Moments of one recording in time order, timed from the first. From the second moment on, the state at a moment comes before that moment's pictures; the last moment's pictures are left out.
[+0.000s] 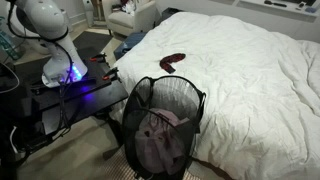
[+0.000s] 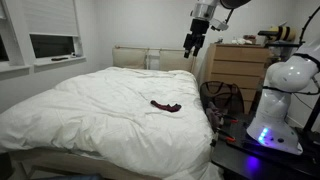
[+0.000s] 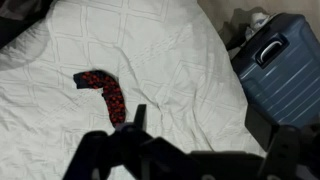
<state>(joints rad) 0.06 -0.59 0.31 -2.35 0.06 1.98 0.43</state>
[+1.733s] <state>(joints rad) -0.07 -0.05 -0.01 -2.29 -0.11 2.55 0.16</state>
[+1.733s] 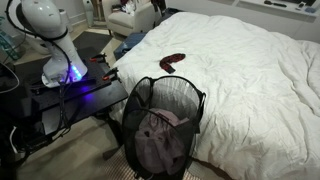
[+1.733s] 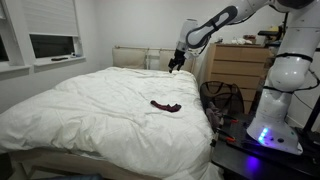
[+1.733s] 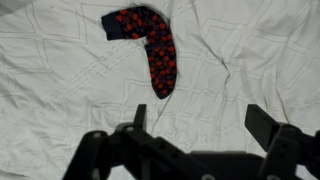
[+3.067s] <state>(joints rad) -0.28 0.47 0.11 -2.25 0.08 3.09 -0.26</state>
